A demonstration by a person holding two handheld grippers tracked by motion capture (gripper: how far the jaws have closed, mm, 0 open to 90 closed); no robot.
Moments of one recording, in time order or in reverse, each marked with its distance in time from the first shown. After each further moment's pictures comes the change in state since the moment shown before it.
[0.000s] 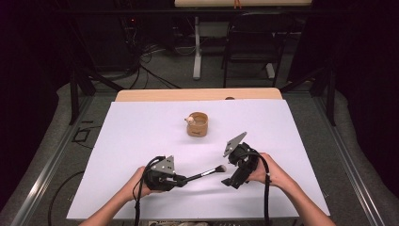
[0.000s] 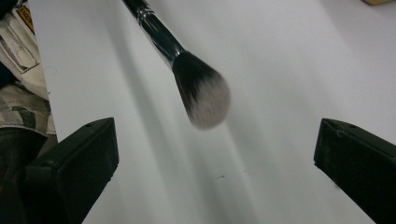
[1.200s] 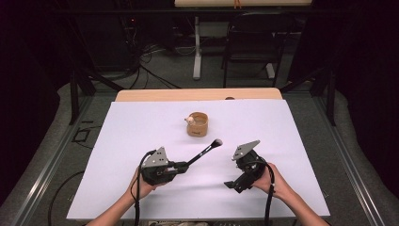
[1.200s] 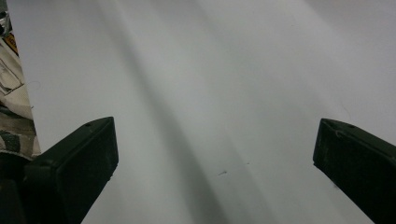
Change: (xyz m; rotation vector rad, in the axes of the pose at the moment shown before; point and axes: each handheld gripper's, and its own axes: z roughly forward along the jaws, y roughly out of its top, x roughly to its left) left arm 0.003 -0.001 -0.008 -0.311 0.177 -0.116; right arm 0.002 -0.033 0.008 -0.133 -0.049 0.097
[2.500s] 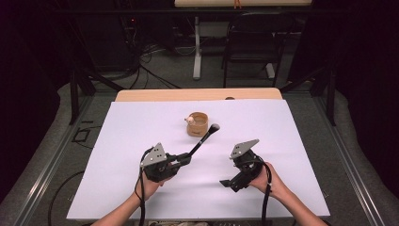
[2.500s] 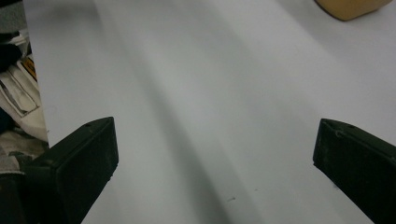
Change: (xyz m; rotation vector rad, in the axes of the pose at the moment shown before) left arm 0.000 0.003 0.008 -0.186 0.072 -0.061; right arm 0.005 0.009 0.000 -0.065 0.013 -0.004
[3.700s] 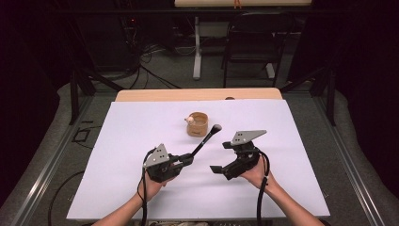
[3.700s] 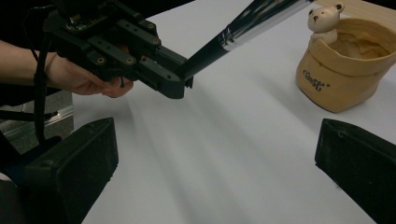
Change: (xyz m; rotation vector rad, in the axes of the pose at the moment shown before) left arm -0.003 -0.004 0.007 0.000 0.008 0.001; right arm -0.004 0.030 -0.010 -0.304 0.070 0.077
